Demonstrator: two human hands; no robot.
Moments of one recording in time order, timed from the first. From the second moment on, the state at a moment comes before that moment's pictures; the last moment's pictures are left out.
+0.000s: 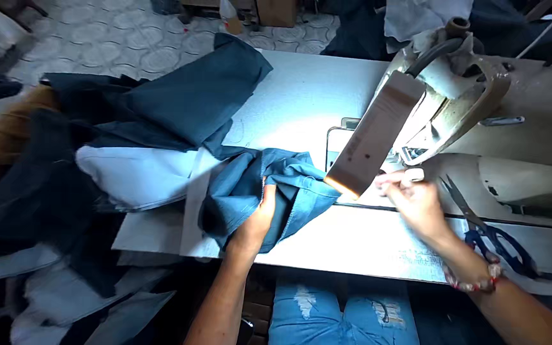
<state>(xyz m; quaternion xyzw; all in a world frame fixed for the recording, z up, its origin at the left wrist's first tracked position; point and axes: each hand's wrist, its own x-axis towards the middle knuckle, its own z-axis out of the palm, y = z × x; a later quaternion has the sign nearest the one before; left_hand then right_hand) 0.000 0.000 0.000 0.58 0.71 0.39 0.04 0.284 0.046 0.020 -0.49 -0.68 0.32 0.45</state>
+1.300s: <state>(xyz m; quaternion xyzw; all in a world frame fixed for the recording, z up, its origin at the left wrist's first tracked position) 0.022 -0.027 0.126 0.73 0.67 0.10 0.01 0.115 -0.118 0.027 -0.32 -0.29 0.77 0.46</state>
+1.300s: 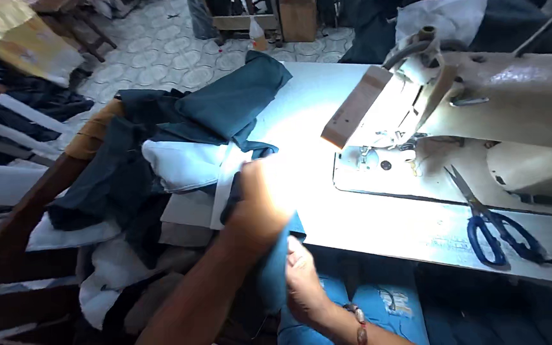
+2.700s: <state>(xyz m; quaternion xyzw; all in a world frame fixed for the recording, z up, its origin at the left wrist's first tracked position) 0.052 0.067 -0.016 0.86 0.42 0.26 0.14 0.225 -0.013 0.013 -0.62 -0.76 -0.03 0.21</state>
